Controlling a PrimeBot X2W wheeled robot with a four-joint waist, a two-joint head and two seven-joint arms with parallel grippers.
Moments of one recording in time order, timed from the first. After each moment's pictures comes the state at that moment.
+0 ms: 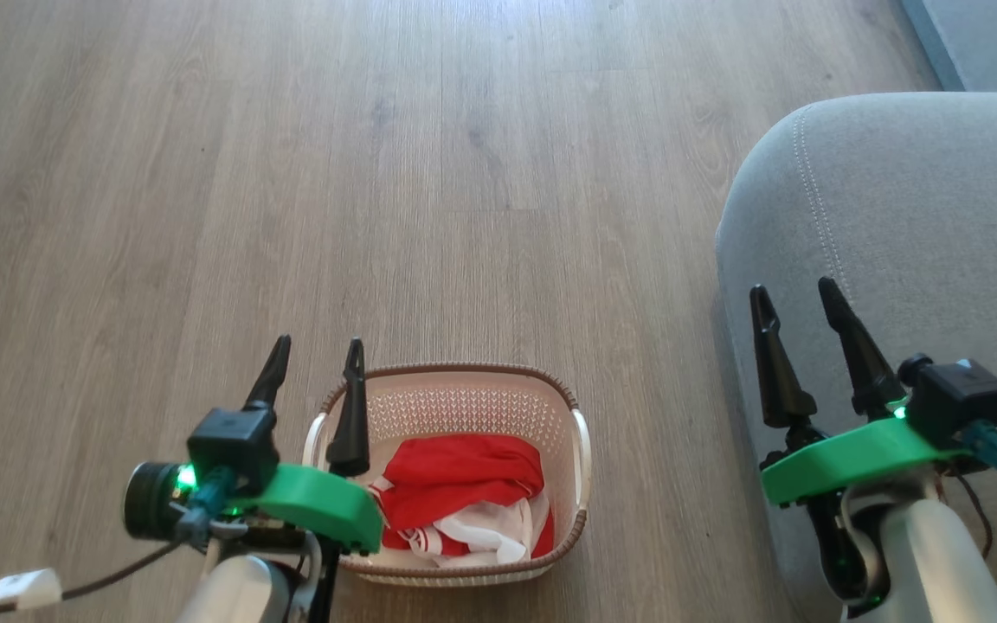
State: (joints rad) left arm -0.10 0.21 -0.44 -0.01 -0.38 0.35 -0.16; right arm -0.09 -0.04 0.04 0.07 0.28 0.13 -0.16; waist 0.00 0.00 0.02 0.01
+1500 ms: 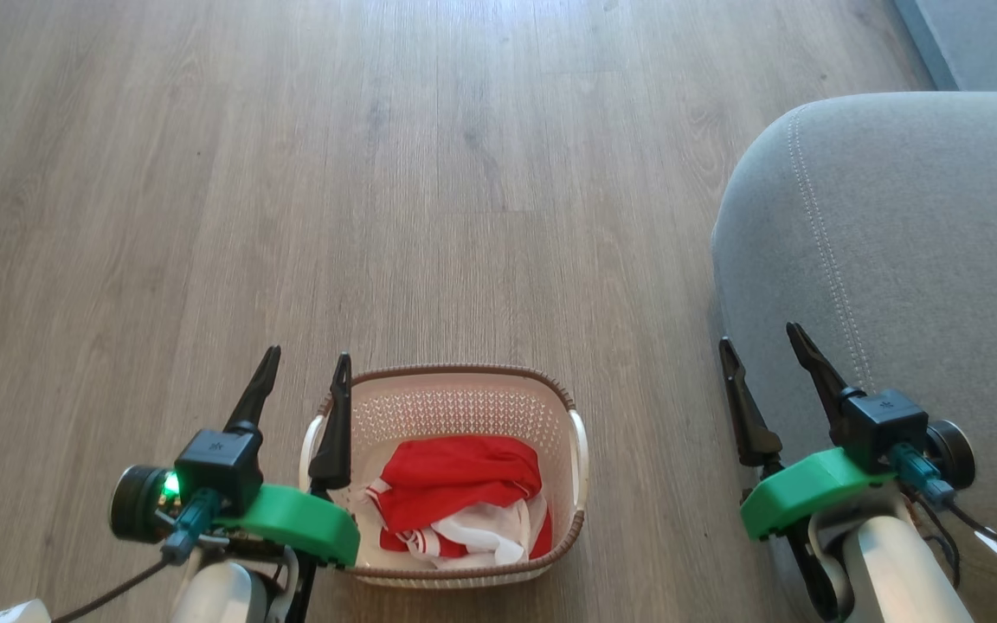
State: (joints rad) left arm -0.06 0.05 -0.19 0.12 -0.14 0.06 -0.25; right arm -0.12 -0.04 0.06 0.28 0.06 0.13 -0.25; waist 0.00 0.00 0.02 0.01
